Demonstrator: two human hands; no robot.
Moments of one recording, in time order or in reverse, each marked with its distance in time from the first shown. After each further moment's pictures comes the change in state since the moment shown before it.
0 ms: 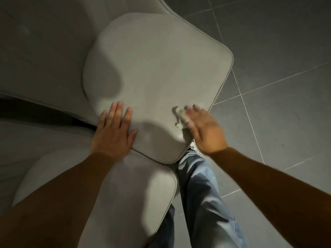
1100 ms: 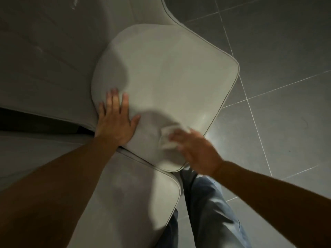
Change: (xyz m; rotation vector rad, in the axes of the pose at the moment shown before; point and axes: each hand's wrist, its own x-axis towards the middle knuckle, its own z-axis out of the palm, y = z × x) left_hand 0.064 -0.023 -0.008 -0.076 -0.127 -0.213; right_hand 0.005 -0.037 -0.006 0.191 -0.259 -0.189
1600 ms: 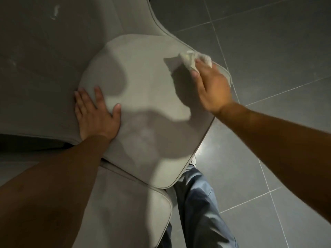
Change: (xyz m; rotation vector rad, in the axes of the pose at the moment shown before) left_hand 0.047 0.000 -0.005 -0.143 0.154 -0.323; right_hand 0.122 0.075 -0.122 -0.122 0.422 0.252
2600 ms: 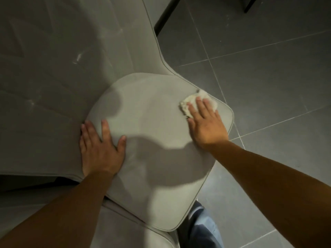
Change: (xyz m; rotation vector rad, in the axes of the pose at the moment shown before) left_hand -0.001 0.002 -0.013 -0.035 -0.001 -0.028; right_hand 0.009 0.020 0.050 -0.420 -0.190 0.064
